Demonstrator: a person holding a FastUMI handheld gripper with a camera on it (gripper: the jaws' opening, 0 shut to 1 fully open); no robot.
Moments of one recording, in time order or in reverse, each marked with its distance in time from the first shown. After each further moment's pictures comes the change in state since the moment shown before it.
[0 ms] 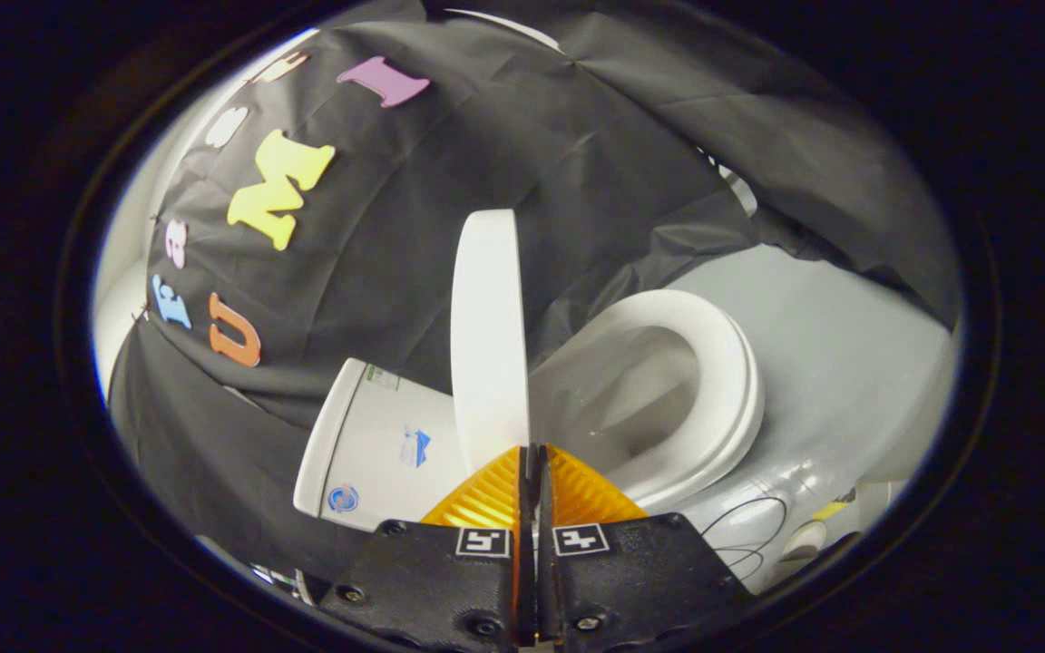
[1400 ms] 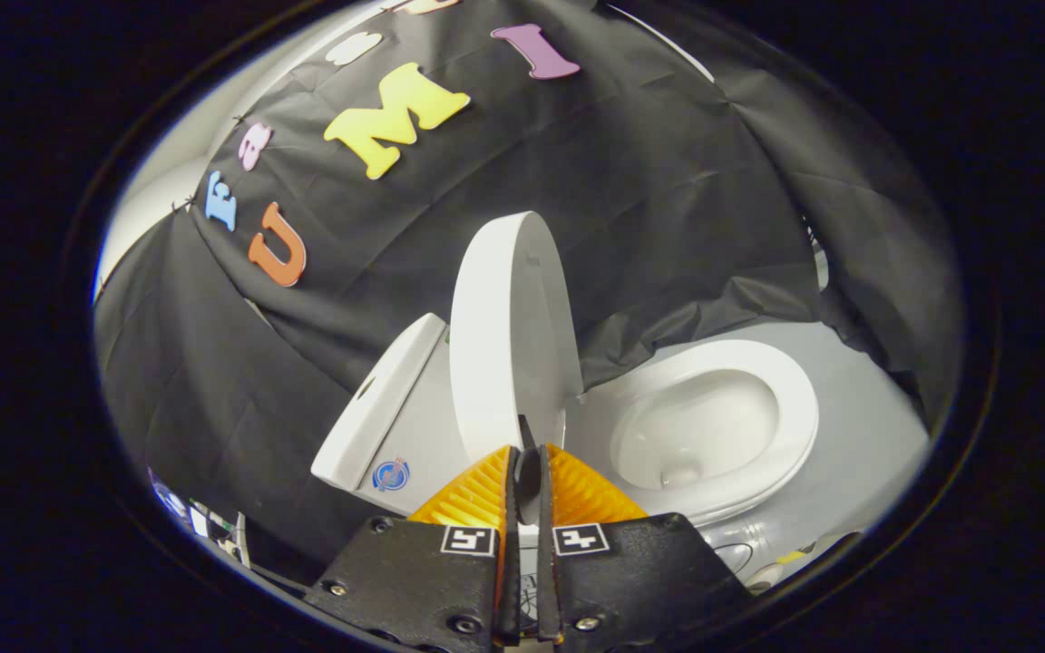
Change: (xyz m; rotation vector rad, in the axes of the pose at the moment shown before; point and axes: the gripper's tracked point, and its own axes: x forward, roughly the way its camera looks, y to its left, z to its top) arm 0.014 0.130 -0.034 -0.301 0.017 0.044
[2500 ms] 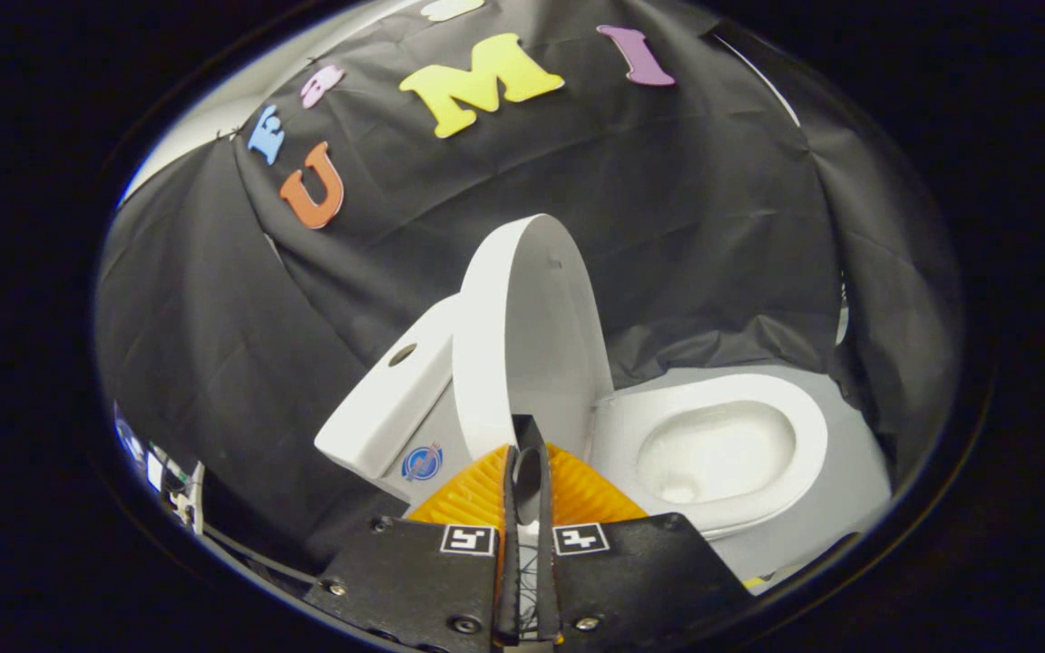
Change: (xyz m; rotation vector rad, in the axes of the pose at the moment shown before) arm 0.026 0.079 -0.019 -0.231 0.037 -0.028
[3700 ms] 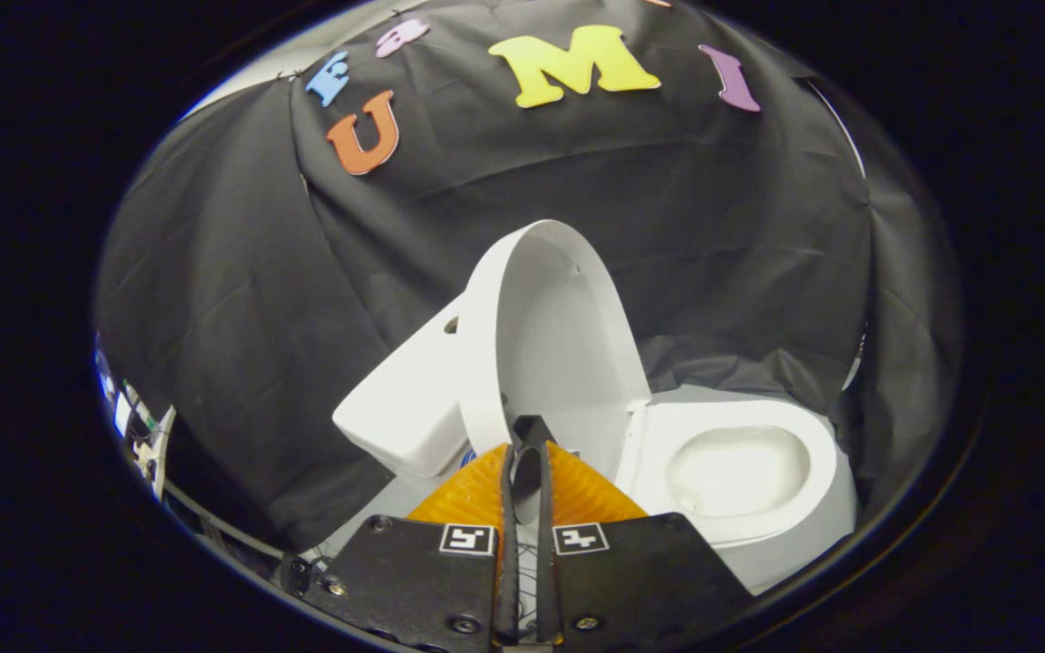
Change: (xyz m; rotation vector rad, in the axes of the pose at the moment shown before) arm 0.037 0.073 -0.020 -0.192 0.045 -0.005
